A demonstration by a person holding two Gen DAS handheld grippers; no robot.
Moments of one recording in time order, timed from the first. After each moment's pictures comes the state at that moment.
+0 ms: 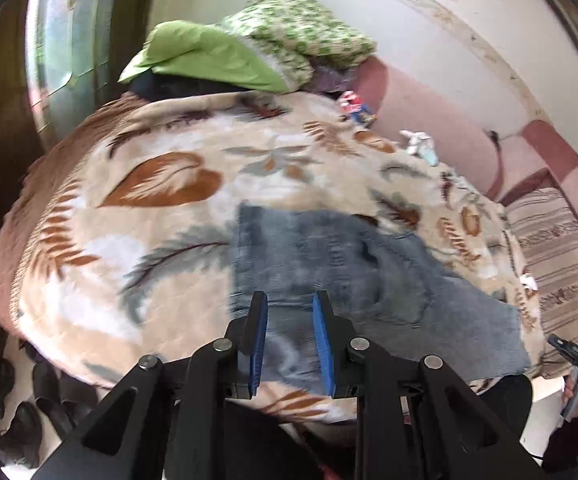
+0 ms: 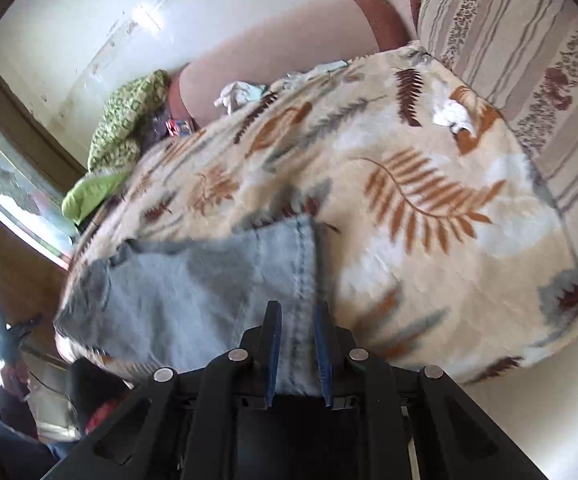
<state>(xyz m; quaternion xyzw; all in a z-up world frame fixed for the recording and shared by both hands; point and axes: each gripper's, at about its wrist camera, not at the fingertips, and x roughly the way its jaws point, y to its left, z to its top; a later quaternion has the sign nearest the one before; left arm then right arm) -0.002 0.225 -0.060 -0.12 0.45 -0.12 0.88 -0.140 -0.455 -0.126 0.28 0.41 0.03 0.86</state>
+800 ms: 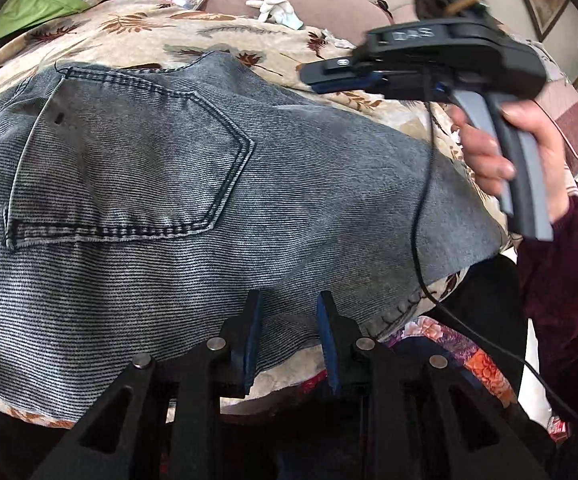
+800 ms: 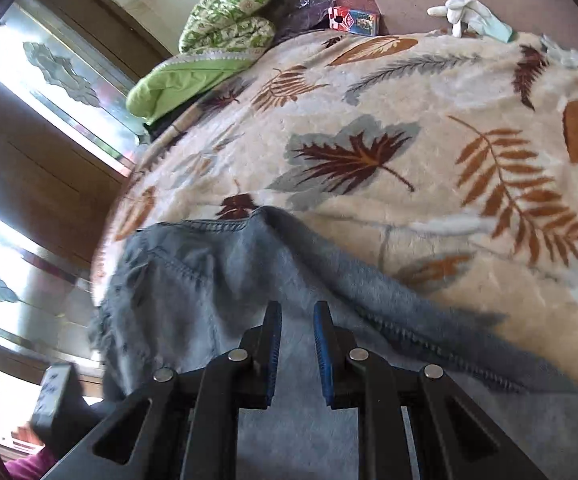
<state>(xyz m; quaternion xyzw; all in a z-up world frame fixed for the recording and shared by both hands) -0.029 0.021 -0.179 -0.03 0.53 -0.32 0.79 0.110 -0.163 -0.129 0.18 0.49 0.24 0.82</state>
